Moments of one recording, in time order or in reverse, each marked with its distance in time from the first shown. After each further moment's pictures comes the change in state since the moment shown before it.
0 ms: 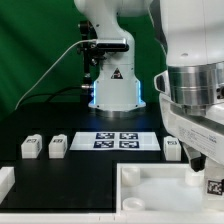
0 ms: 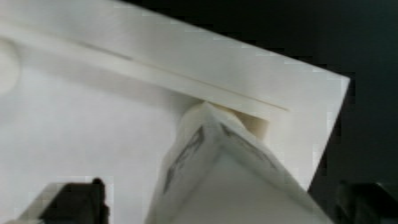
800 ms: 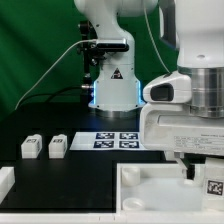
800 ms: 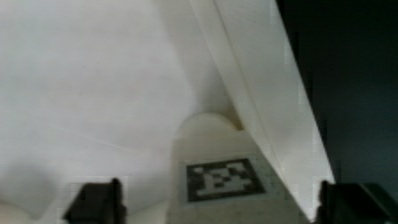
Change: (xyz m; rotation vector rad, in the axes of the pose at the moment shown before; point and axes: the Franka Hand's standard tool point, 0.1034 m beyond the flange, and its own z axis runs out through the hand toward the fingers) arm -0.007 0.003 0.005 -0.055 0.029 -0.710
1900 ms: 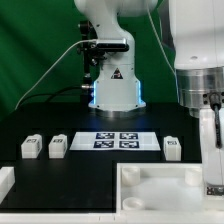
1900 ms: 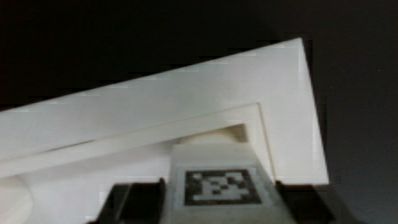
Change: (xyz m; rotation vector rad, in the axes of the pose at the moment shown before) arm 0.007 -0.007 0.000 0.065 -0.031 1.397
